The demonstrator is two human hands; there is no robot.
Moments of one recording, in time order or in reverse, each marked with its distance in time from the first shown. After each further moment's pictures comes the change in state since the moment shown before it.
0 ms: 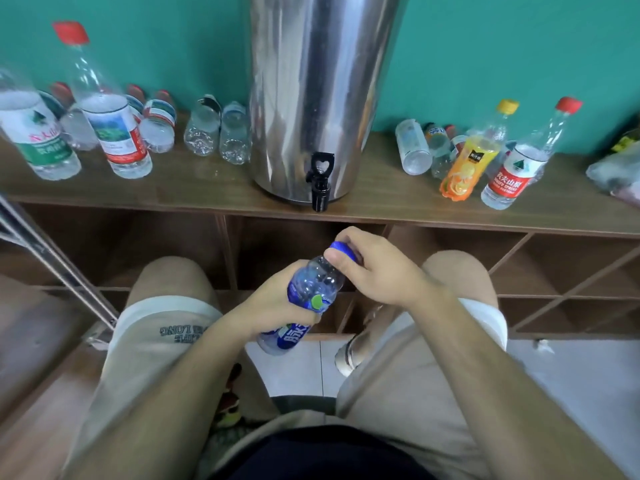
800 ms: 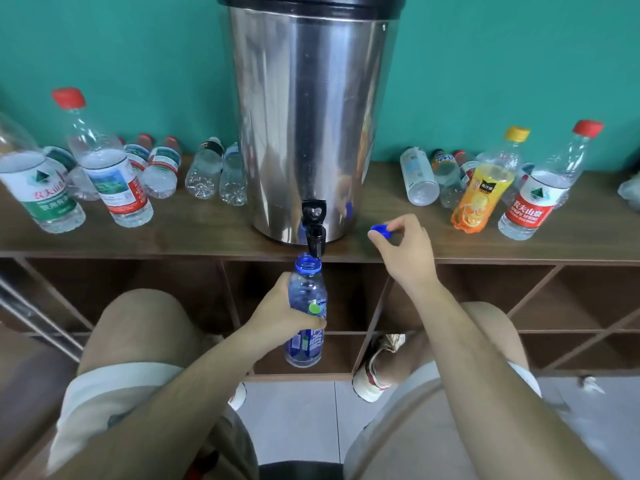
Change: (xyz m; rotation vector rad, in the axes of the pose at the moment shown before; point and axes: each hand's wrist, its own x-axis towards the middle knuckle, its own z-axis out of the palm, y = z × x) left_hand 0.058 0.004 -0.012 -0.024 0.245 -0.217; right_hand 0.081 0.092 -0.012 0.239 0.574 0.370
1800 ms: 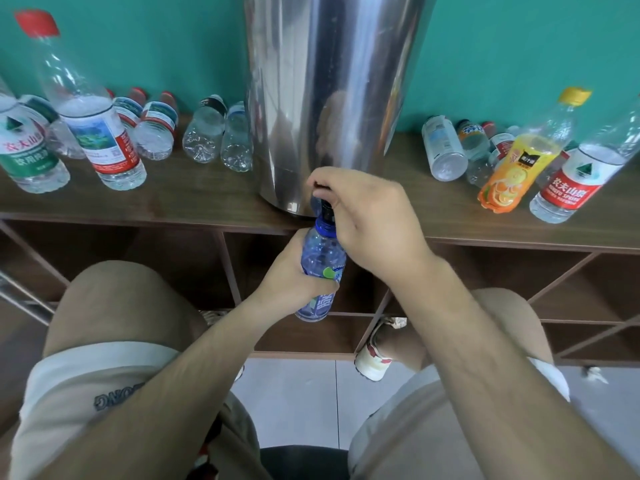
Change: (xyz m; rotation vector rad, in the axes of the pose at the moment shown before) left_hand 0.022 0.006 0.002 -0.064 0.046 0.157; right_hand -0.043 -0.115 0.014 -0.161 -0.155 -0.794
